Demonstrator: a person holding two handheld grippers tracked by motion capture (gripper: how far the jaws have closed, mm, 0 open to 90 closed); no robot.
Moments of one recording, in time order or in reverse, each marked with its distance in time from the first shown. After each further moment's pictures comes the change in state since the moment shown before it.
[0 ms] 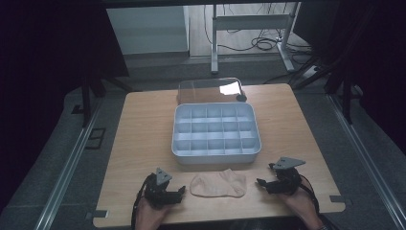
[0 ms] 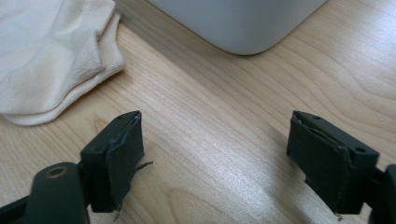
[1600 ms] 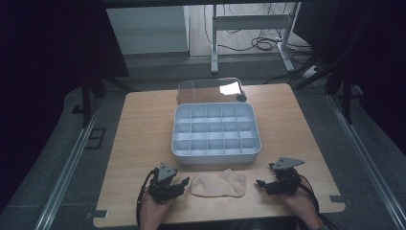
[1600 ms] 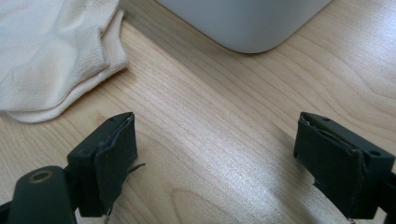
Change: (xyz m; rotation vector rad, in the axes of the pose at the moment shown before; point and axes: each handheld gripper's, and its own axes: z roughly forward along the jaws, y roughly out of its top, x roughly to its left) left arm -0.010 0.027 -0.008 -0.092 -0.091 0.012; right arm 0.001 0.001 0.001 0.010 0.007 -0.005
